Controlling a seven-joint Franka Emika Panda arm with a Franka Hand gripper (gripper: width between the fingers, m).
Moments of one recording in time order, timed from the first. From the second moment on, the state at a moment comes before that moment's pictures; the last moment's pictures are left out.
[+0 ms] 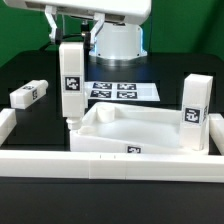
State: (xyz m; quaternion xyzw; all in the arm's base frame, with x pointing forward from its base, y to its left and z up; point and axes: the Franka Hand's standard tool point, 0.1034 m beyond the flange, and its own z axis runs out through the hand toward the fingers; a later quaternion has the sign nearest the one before) arm 0.595 -0.095 0.165 0.96 0.04 0.26 0.06
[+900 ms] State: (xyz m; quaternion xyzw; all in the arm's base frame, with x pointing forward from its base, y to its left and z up) arm 0.584 -0.082 0.153 0.97 0.04 0.25 0.06
